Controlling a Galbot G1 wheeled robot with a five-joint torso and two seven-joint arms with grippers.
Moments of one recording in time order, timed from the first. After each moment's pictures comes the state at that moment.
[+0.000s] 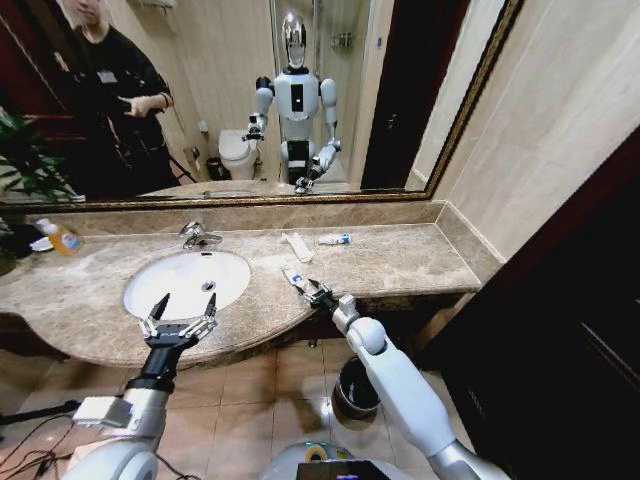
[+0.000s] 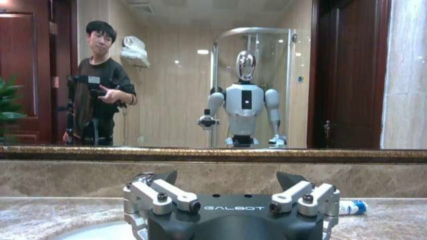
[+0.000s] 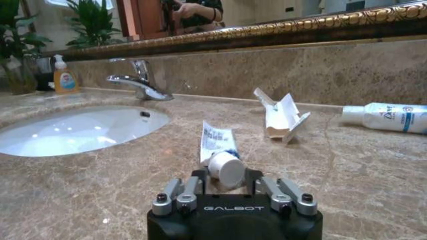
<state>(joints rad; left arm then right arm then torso) 1.84 -1.36 -0.82 -2.47 -0.37 0.04 0.05 -0.92 1.37 0.11 1.55 0.21 -0.19 -0.24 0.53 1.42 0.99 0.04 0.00</state>
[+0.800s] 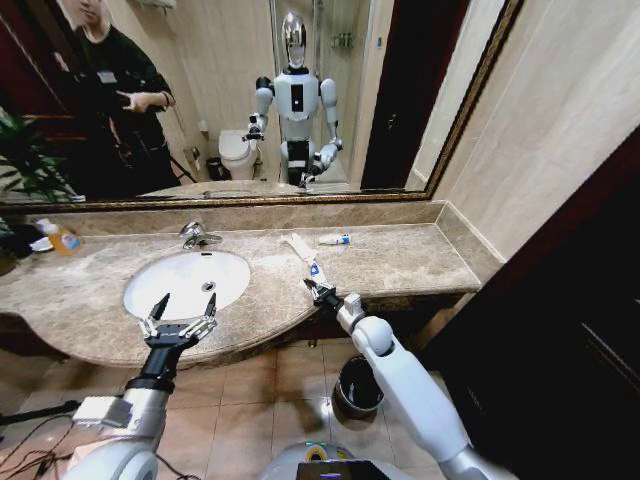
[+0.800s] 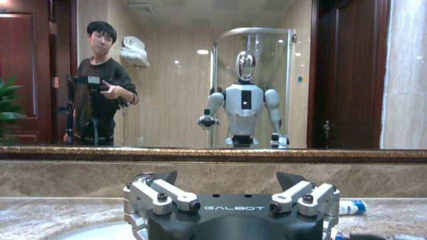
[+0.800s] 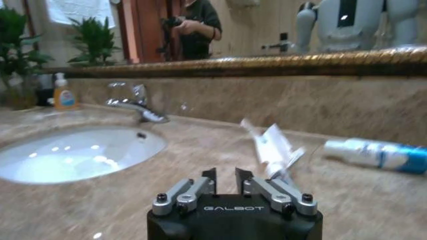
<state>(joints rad) 1.84 -1.36 -0.82 -2.47 -0.37 0.04 0.05 -0.90 1.31 0.11 1.65 0.26 -0.21 -0.20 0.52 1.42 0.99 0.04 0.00</state>
